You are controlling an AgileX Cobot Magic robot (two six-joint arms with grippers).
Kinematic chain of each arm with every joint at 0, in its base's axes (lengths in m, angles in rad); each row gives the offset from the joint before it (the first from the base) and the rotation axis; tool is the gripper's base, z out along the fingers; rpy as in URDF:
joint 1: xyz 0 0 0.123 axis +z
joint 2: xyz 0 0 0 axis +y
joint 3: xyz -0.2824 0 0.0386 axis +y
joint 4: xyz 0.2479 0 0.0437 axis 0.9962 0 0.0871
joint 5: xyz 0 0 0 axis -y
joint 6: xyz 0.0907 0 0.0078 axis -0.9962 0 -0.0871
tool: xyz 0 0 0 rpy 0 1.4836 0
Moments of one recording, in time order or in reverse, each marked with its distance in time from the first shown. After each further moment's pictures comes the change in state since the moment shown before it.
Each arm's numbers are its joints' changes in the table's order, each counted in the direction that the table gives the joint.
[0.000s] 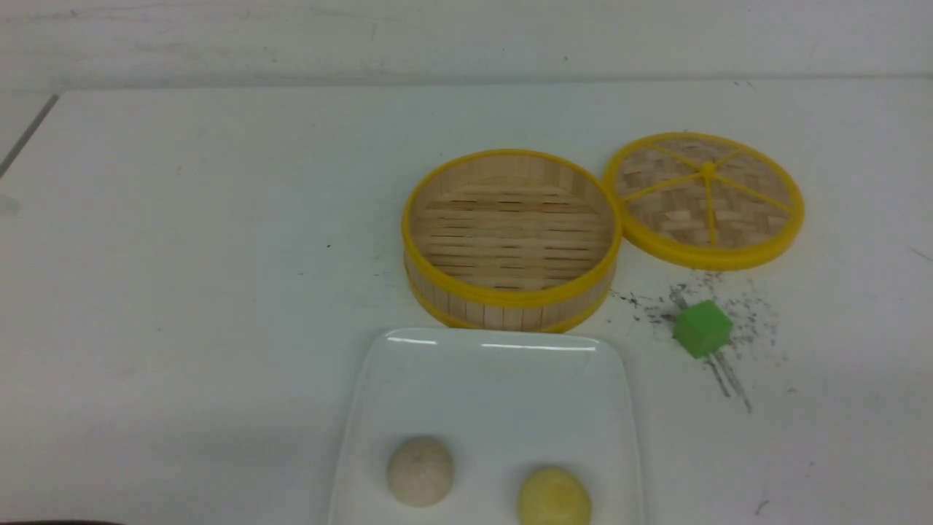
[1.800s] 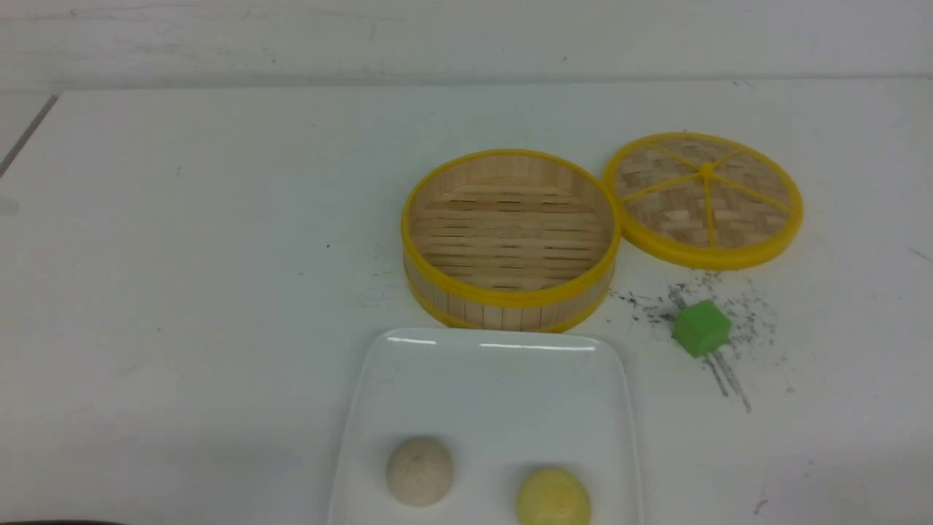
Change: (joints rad) right arm -0.274 -0.050 0.369 -0.369 0.014 -0.223; left arm 0.000 0.000 0.000 0.005 -0.077 0.000
